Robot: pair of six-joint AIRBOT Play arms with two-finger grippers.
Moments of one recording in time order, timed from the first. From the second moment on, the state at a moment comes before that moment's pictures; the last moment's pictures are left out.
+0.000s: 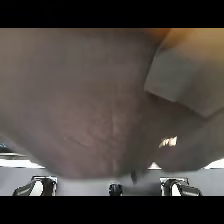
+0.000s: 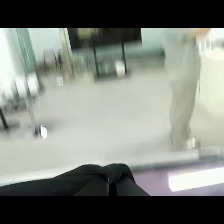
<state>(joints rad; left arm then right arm) 0.43 -0.68 1.69 0.98 -0.99 -1.44 -0.22 -0.68 1.75 -1.41 1.04 1.63</state>
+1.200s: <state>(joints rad) 0.25 -1.75 1.58 0.98 -1.01 -1.38 -0.13 -1.72 1.64 -1.27 0.92 1.74</state>
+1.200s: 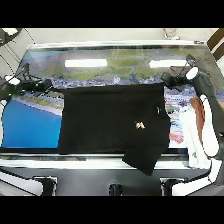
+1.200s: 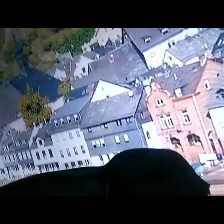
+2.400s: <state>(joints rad) 0.28 -1.69 1.43 1.09 -1.62 -1.39 -0.18 -1.67 1.53 -1.35 1.57 1.60</state>
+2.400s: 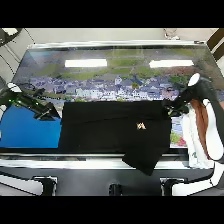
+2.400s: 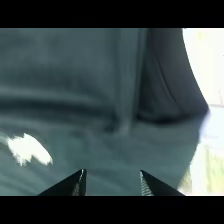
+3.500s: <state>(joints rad) 0.34 -1.21 0.57 1.08 -1.26 -1.28 -0.31 -1.34 1.34 -1.35 1.63 1.58</state>
